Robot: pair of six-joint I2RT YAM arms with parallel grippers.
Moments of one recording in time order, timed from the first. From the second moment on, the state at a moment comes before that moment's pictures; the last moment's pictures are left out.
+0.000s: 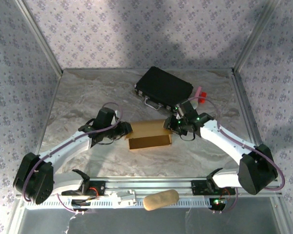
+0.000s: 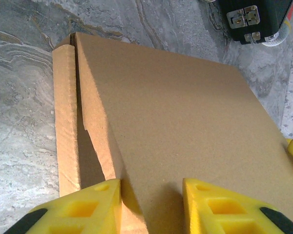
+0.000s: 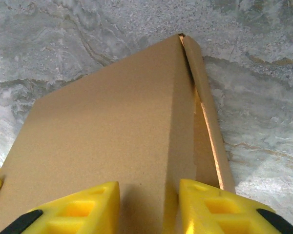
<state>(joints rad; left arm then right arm) -0.56 1.21 0.68 -0.29 0.32 -0.94 0.56 1.31 0.90 -0.57 -0.19 0.85</state>
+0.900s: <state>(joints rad) -0.63 1.25 0.62 -0.27 0.22 -0.91 0.63 1.34 0.83 -0.55 -0.09 0.81</state>
